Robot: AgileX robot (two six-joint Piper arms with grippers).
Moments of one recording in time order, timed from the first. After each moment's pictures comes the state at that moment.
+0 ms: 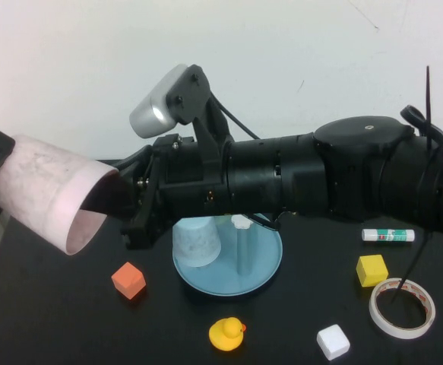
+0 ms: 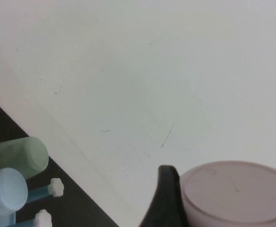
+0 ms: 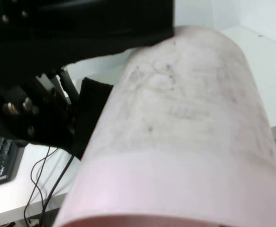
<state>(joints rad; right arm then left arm) 0.78 1.79 -1.36 1.73 0.67 -1.66 -0.13 0.69 -0.54 -1.73 0.27 0.50</state>
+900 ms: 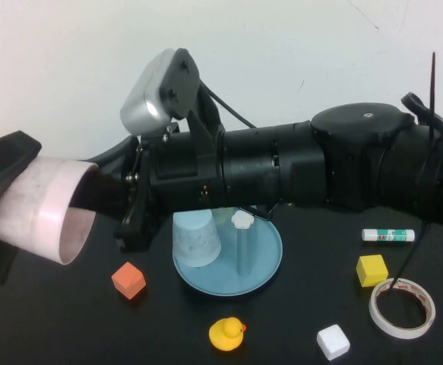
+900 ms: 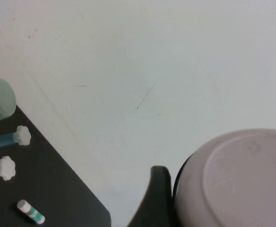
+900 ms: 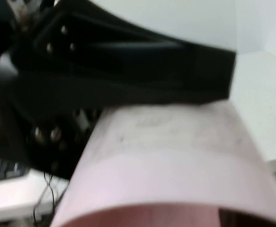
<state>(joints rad) 0.78 1.79 -1.40 1.71 0.73 -1.71 -0.13 0.69 -0.54 -1.71 0.39 0.34</state>
